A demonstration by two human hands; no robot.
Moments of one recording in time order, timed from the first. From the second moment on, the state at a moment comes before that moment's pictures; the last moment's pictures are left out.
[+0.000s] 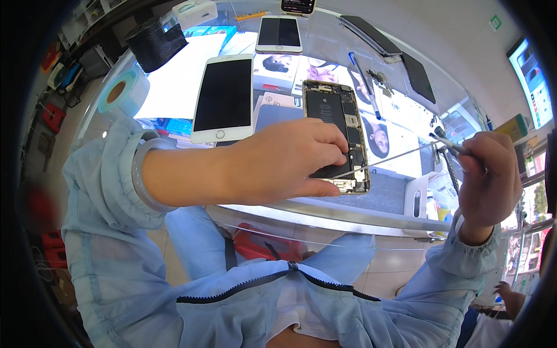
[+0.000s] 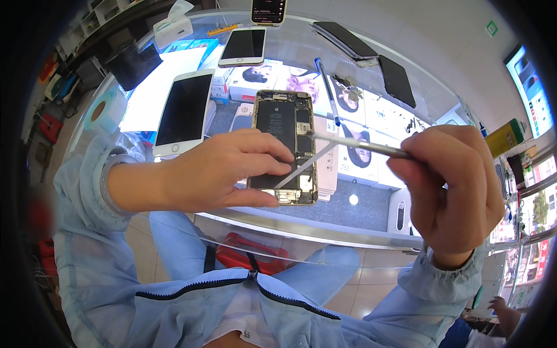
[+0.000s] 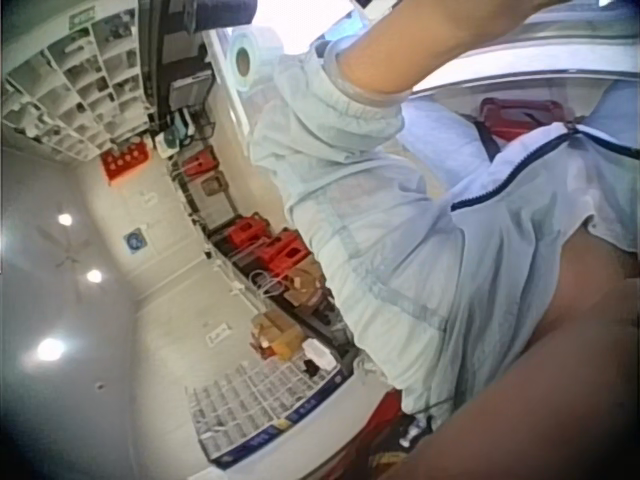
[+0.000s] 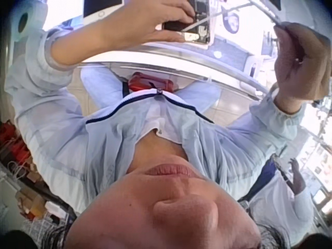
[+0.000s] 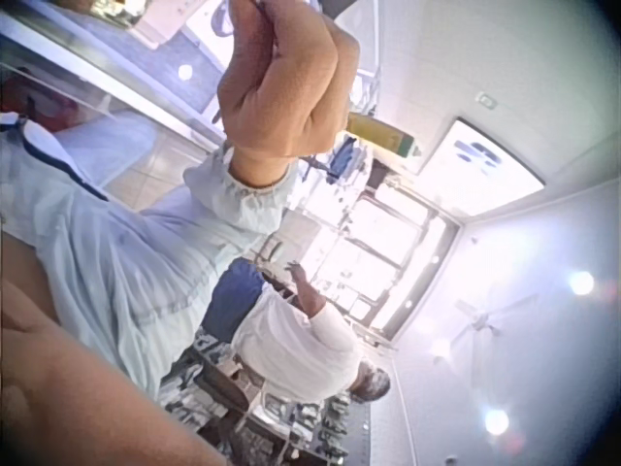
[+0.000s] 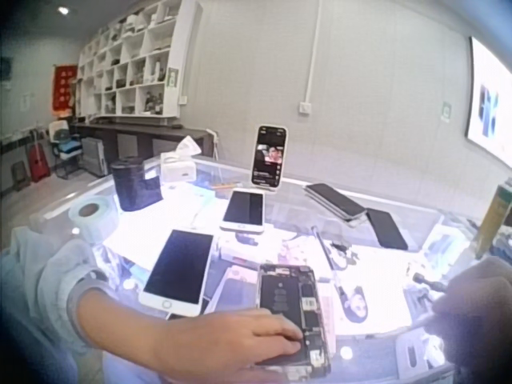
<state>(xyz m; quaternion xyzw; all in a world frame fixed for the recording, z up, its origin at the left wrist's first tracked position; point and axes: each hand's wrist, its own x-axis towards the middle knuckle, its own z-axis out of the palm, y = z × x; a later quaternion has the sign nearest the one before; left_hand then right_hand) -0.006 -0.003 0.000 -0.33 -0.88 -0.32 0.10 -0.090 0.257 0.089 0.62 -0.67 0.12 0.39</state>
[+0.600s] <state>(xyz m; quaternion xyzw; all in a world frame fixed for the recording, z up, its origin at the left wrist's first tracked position) -0.002 -0.001 -0.006 -0.33 -0.89 -0.29 0.12 -0.095 0.249 0.063 0.58 -0.77 0.23 0.06</state>
